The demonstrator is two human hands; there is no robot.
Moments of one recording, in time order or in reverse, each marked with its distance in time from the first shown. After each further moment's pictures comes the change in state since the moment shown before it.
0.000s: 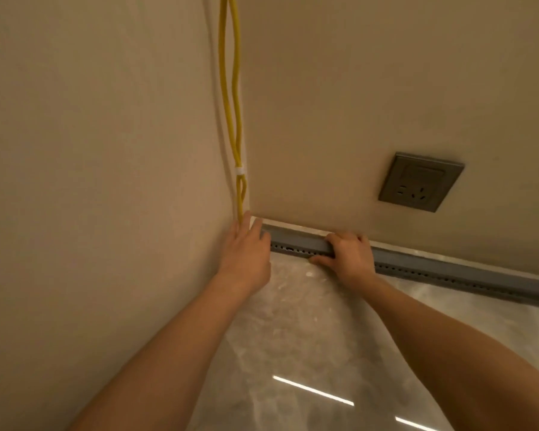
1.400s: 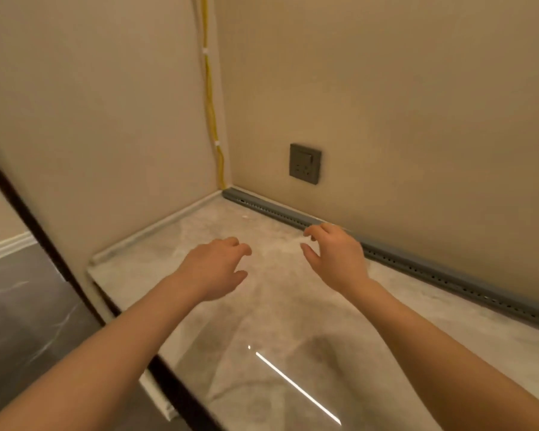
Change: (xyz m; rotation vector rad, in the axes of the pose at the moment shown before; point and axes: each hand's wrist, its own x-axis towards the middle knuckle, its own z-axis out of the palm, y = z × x) left_hand -0.215 0.307 -0.103 -0.098 0.021 -0.264; right_hand -0.239 0.179 -0.162 0.272 0.294 -0.526
